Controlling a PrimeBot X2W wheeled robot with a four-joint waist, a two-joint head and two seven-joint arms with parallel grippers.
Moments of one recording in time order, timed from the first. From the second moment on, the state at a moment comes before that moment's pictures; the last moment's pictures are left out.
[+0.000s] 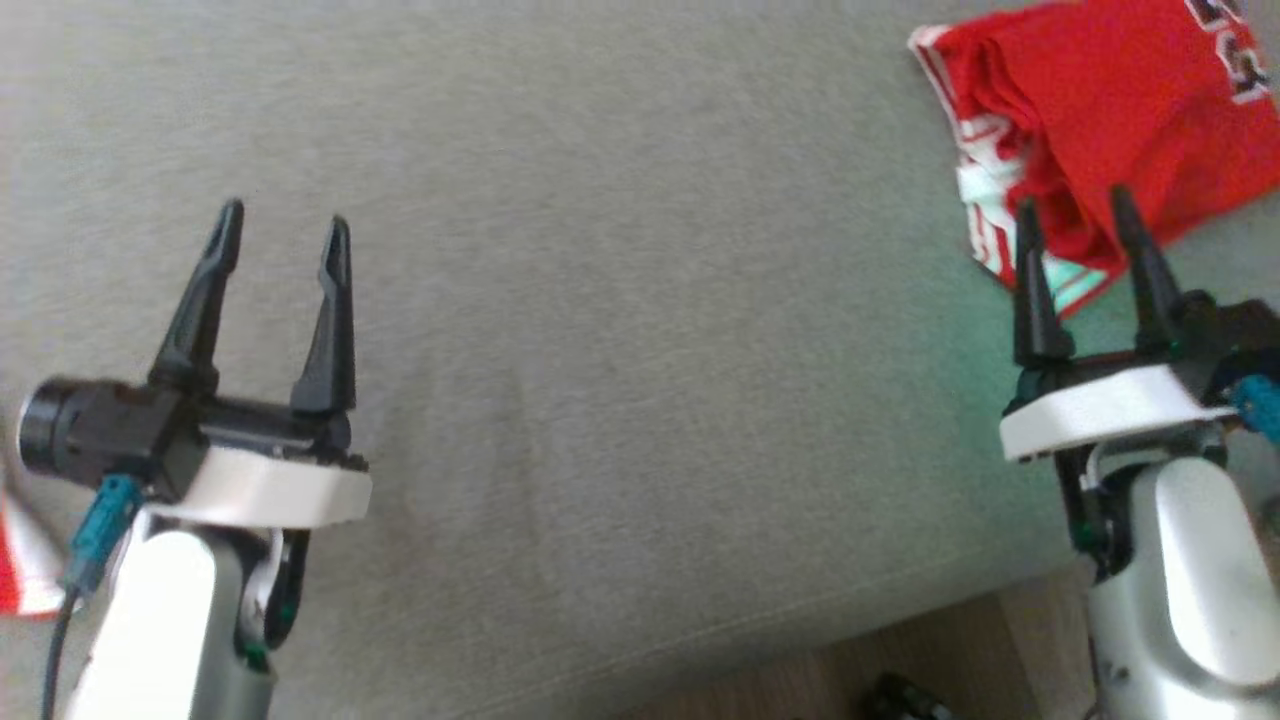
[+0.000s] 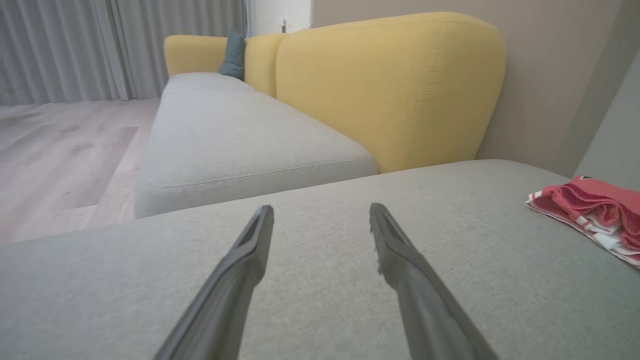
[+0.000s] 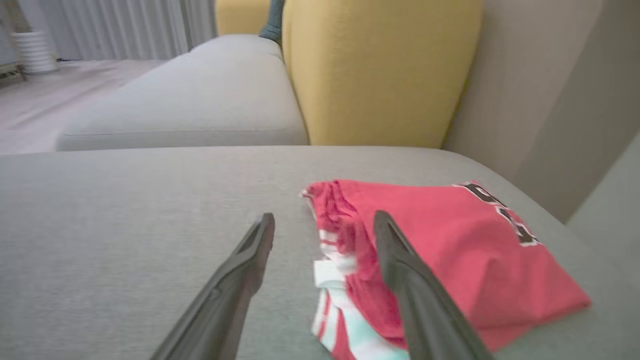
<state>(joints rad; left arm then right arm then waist) -0.20 0.25 -0.19 -0.07 -0.18 0.03 -0.23 -0.30 -0.05 -0.05 0.18 0.03 0.13 -0.11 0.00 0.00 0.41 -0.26</state>
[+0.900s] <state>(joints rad) -0.02 0.19 -0.18 0.00 -0.20 0.07 -0.25 -0.04 -0.05 0.03 -0.05 0.12 0.13 0.03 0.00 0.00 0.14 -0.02</state>
